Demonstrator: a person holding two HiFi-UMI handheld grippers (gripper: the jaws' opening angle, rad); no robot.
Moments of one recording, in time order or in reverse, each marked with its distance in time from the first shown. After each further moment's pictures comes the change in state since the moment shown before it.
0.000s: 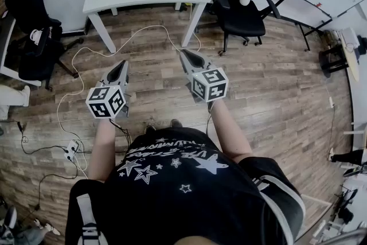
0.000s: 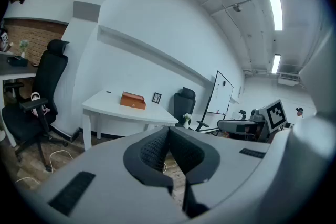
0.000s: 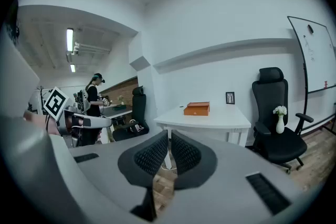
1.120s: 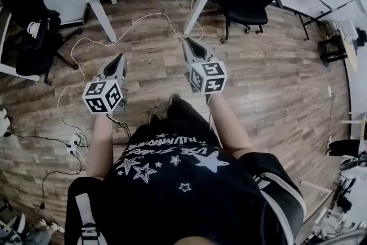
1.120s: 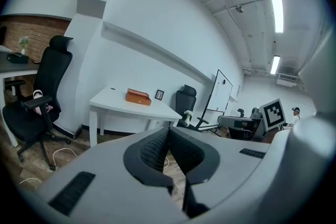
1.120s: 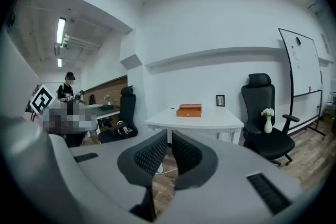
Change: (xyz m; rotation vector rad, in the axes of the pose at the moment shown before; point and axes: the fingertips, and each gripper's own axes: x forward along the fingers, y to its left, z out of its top) left arm -0.040 0.079 -0.014 -0.006 0.033 -0.023; right arm 0.041 0.051 -0.012 0.003 -0.035 -0.160
